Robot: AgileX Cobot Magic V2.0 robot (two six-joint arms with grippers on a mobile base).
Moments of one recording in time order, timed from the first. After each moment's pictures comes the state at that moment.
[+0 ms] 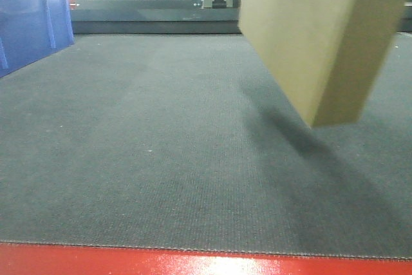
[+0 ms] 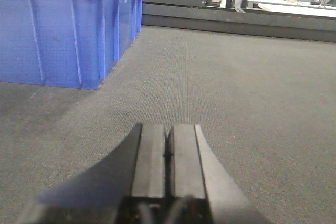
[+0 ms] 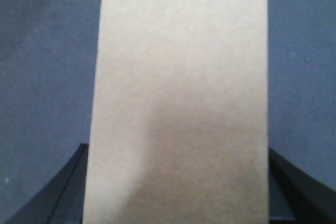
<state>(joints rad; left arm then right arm) -0.06 -0.01 0.03 -0.08 0.05 0.02 0.49 1.35 -1.14 -0.32 0.56 0.48</state>
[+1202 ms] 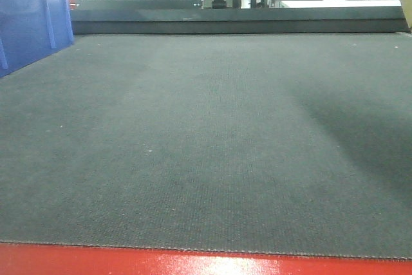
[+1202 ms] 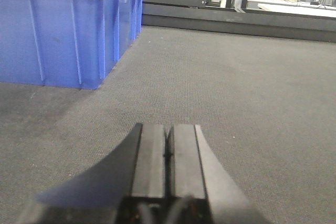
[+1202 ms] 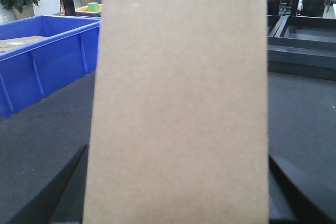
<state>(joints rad) -0.06 -0.01 0.03 -0.08 0.05 0.02 0.49 0.53 -0.67 -0.41 0.29 0.48</state>
